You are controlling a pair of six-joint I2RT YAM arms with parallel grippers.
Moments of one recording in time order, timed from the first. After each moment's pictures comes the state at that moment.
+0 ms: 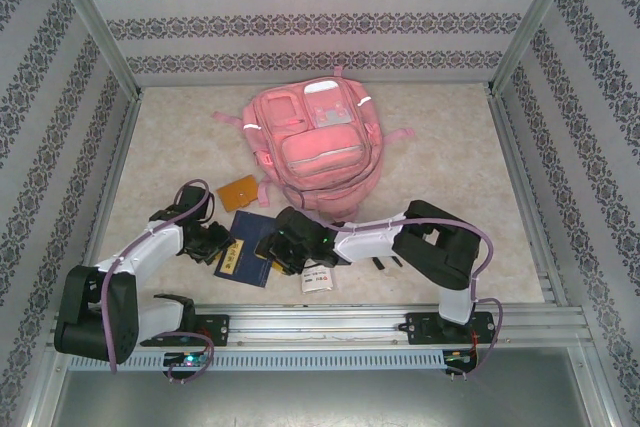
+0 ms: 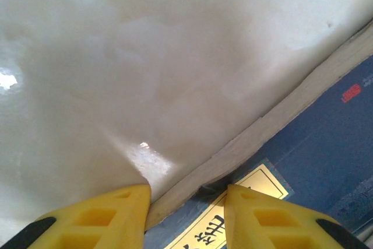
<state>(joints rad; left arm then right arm) -0.11 1.22 0.51 -0.65 0.24 -0.85 1.09 1.89 0.94 0.17 -0.30 1.59</state>
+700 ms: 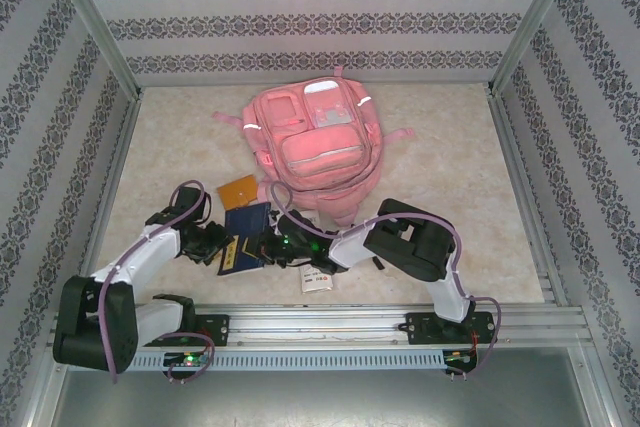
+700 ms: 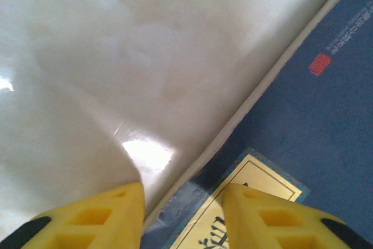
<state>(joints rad) -0.09 1.14 0.52 -0.67 0.24 -0.87 1.09 2.03 0.89 0.72 -0.32 1.49</state>
